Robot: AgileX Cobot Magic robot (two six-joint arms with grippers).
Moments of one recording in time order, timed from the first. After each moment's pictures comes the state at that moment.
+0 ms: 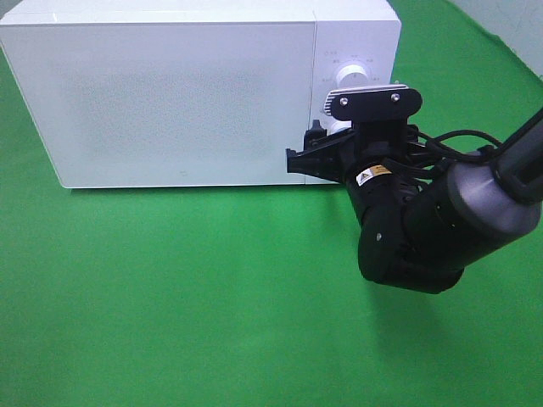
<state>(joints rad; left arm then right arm) -0.01 0.00 -0.50 -0.03 1.05 -0.03 0.73 2.03 -0.74 0.79 -1.22 -0.31</state>
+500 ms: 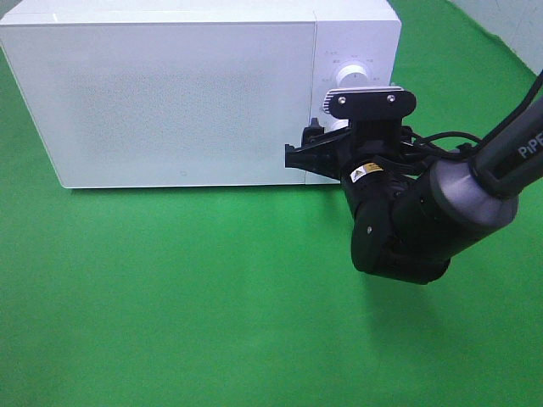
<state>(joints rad) -0.01 0.00 -0.50 -0.03 1.05 -0.03 0.69 2.09 -0.80 0.77 -1.22 -0.26</state>
